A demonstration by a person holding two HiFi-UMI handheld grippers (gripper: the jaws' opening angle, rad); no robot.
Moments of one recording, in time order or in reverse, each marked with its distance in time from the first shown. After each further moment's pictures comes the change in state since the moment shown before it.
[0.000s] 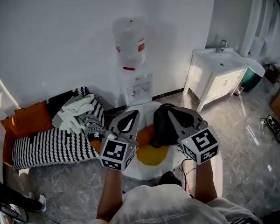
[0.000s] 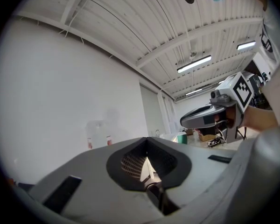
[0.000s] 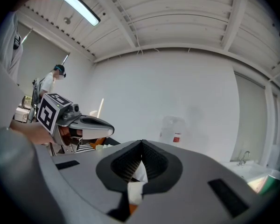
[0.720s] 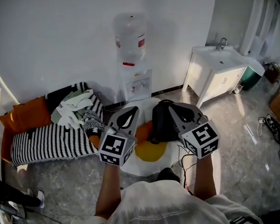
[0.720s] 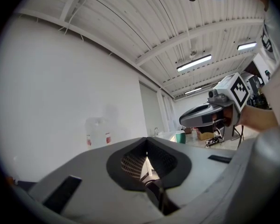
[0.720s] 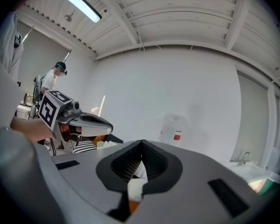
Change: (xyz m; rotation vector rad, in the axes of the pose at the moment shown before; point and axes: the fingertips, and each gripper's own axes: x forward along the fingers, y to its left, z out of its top) left arm -0.001 0.000 -0.008 -0.006 0.022 -0.015; right arm 0.003 -0.003 -0.012 0.005 0.019 0.017
